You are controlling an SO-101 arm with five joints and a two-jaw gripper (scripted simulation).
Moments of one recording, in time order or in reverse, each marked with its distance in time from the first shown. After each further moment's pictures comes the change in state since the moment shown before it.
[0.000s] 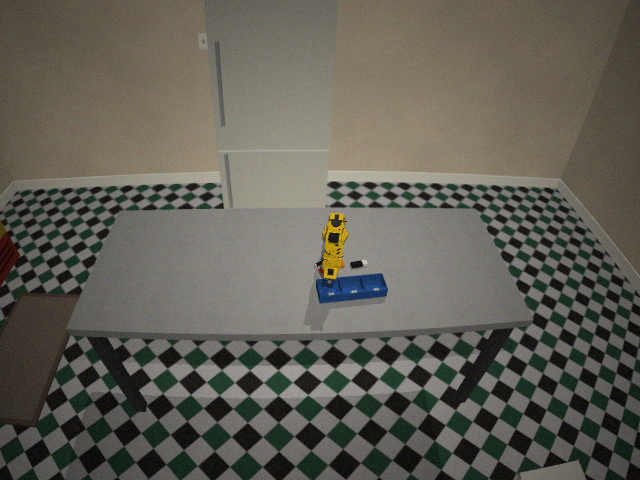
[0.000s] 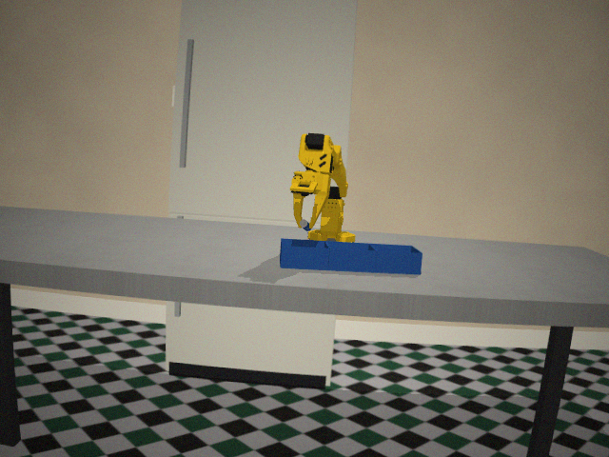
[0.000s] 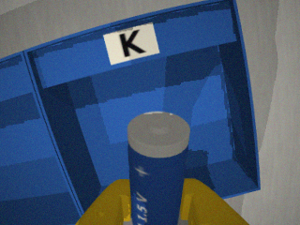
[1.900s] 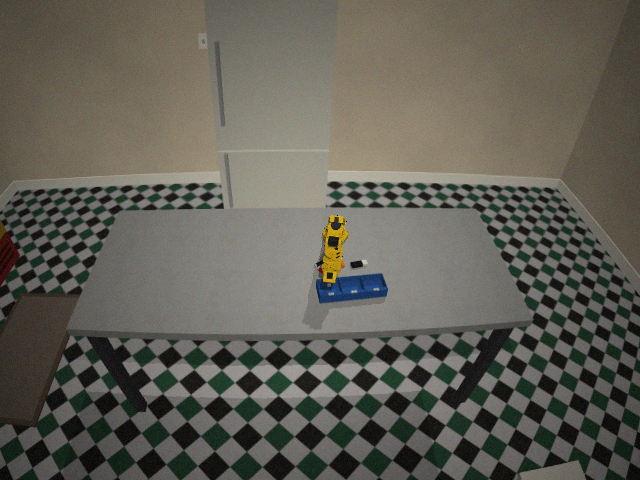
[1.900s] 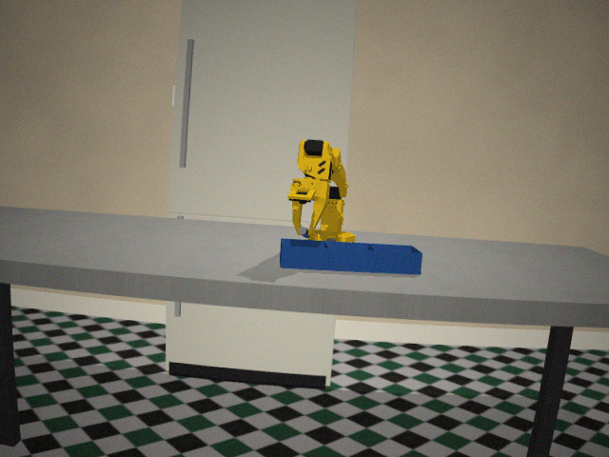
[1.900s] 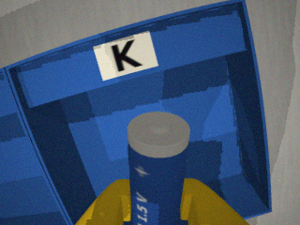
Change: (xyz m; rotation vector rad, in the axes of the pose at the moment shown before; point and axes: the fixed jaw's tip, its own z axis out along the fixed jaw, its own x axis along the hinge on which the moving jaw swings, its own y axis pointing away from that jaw) arm -0.001 0.000 0.013 0.000 0.010 0.024
